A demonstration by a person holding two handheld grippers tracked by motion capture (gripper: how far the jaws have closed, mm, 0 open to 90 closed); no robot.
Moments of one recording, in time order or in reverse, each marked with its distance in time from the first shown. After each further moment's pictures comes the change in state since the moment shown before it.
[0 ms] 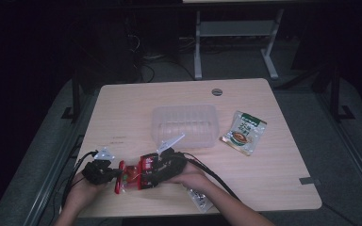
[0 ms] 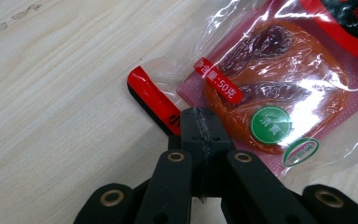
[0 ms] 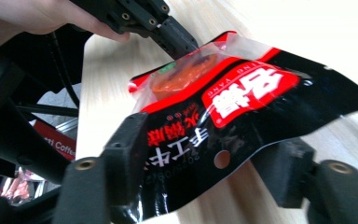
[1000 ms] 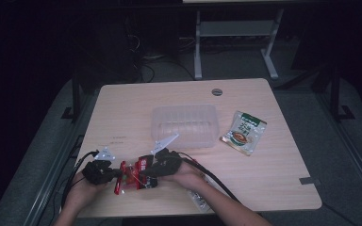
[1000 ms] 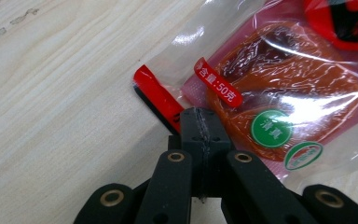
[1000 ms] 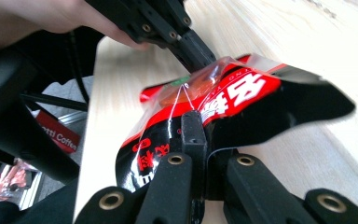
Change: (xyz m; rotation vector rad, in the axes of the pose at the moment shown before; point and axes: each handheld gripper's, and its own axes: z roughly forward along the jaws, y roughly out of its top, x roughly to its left) left arm 0.000 0.001 0.000 0.004 -0.008 0.035; right arm 0.005 0.011 0.008 -0.004 0.030 -0.089
